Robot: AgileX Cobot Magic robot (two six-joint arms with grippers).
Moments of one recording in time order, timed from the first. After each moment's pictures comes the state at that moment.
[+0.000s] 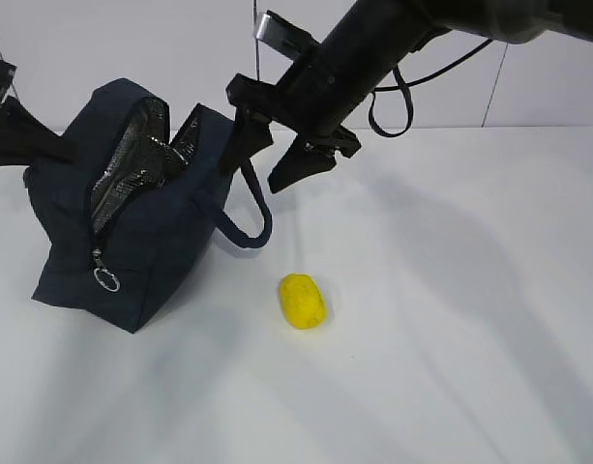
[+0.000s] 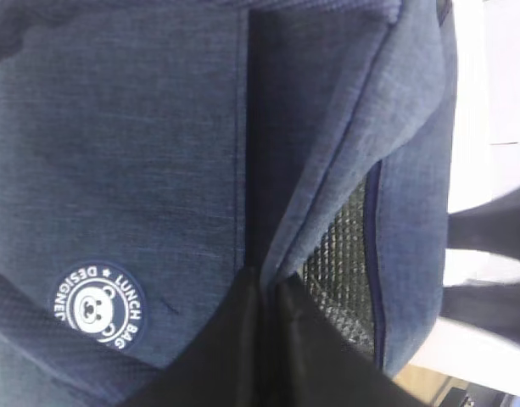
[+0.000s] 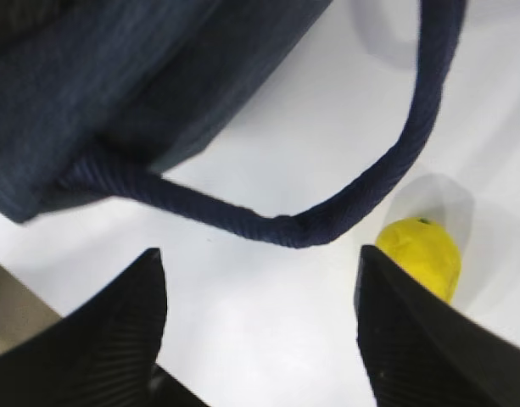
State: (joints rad) left arm 0.19 1.93 -1.39 -1.03 1.19 0.60; right arm 0.39 2.20 -2.02 0.68 1.22 -0.10
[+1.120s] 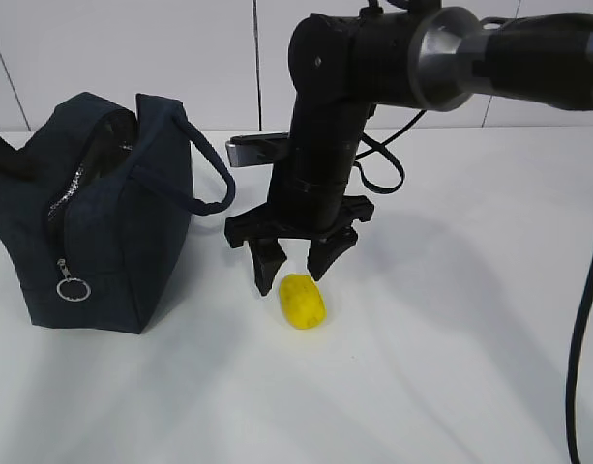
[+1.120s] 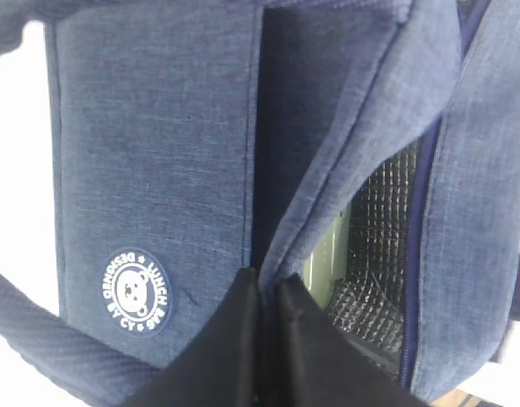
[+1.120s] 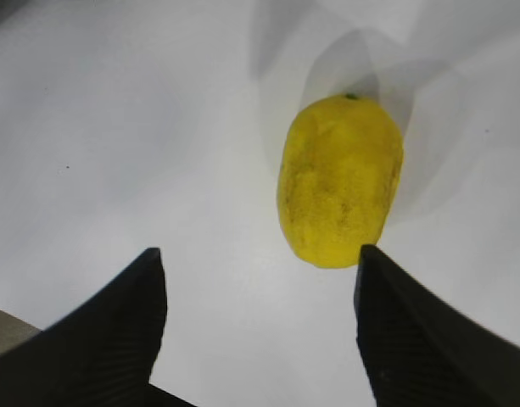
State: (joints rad) left arm 0.26 1.93 -1.39 -0.92 1.19 0.57; right arm 0.56 2.19 -1.84 0.21 1.23 0.07
